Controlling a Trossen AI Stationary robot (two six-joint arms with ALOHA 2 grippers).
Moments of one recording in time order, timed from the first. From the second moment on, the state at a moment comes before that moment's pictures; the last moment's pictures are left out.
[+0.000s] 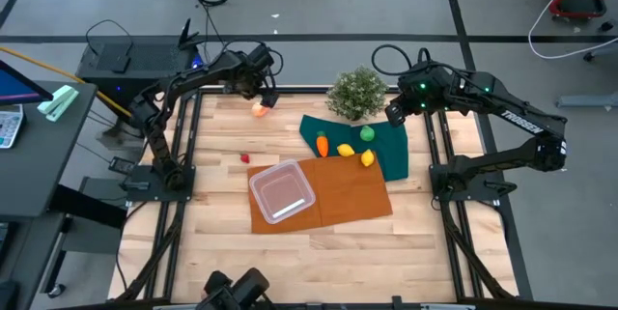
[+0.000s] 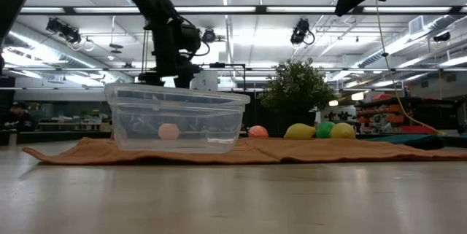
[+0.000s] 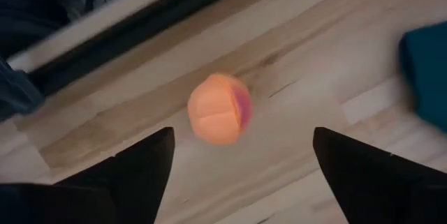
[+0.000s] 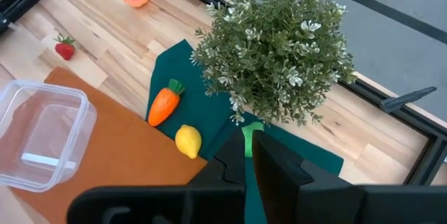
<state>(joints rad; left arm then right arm) 0.78 1.83 1.43 -0.92 -0.06 -0.31 -0.40 1.11 1.42 -1.18 0.21 0.45</state>
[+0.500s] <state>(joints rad) 0.79 1.99 1.43 -0.92 -0.04 -0.38 -0.40 1.11 1.42 -1.18 0.21 0.46</state>
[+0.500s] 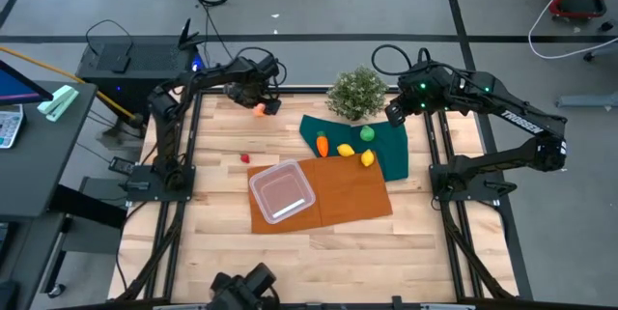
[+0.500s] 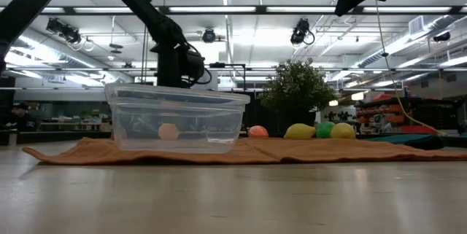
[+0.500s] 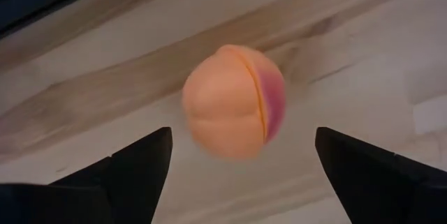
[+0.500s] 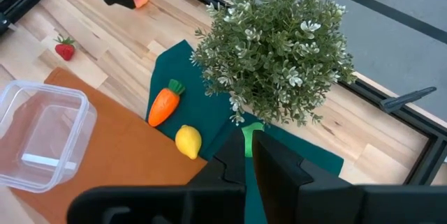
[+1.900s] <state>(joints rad) 0.78 2.05 1.43 -0.84 -0.07 -0.38 -0.40 1.11 1.42 -1.17 0.21 0.48</state>
